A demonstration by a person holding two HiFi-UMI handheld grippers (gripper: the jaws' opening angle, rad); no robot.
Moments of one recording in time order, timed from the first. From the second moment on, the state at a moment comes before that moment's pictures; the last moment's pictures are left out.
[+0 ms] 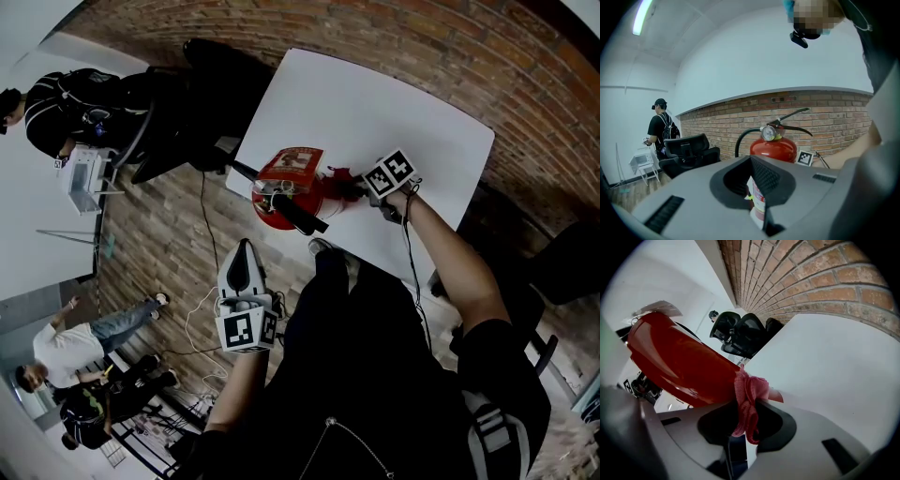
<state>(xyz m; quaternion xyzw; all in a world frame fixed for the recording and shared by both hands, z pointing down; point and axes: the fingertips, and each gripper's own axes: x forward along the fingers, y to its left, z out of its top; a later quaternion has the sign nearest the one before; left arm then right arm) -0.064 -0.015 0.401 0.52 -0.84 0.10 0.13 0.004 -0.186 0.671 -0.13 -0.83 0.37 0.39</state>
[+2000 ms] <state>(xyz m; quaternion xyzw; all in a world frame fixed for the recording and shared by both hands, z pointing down) -0.046 -0.045 0.384 0.58 -0.81 0.06 0.09 0.025 -0.172 0.448 -0.14 -0.89 0.36 0.23</state>
